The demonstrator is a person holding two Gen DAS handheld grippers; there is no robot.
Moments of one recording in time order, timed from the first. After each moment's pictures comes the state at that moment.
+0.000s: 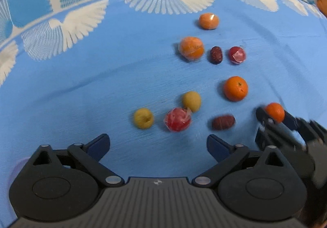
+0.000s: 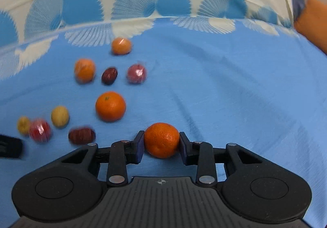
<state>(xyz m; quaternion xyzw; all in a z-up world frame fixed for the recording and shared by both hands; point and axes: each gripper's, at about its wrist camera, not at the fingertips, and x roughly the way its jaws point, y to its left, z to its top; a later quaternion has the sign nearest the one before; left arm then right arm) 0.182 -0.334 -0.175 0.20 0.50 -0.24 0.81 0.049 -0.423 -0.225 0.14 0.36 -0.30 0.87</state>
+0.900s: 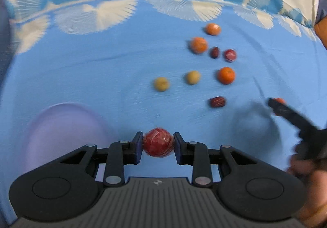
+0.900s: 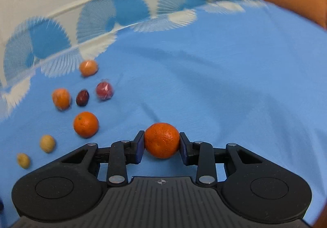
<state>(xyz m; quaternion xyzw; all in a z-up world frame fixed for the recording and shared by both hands) 0.115 -0.233 -0.107 0.14 0.50 -0.23 0.82 -0.003 -0.449 -0.202 0.26 0.32 -0.36 0.84</state>
